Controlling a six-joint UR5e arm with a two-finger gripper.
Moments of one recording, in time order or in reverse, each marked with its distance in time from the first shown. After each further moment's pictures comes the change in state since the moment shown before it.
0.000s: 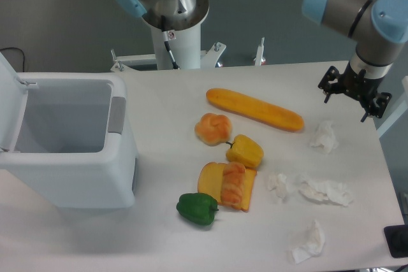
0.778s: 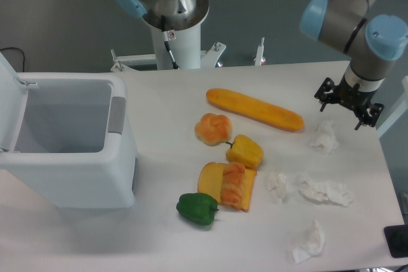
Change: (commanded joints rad) arm 0.014 -0.022 -0.149 0.104 -0.005 -0.005
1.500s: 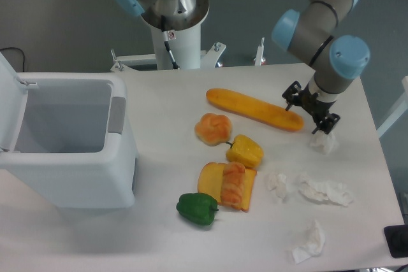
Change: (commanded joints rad) arm -0.048 0.025 -0.128 -0.014 0.029 0.316
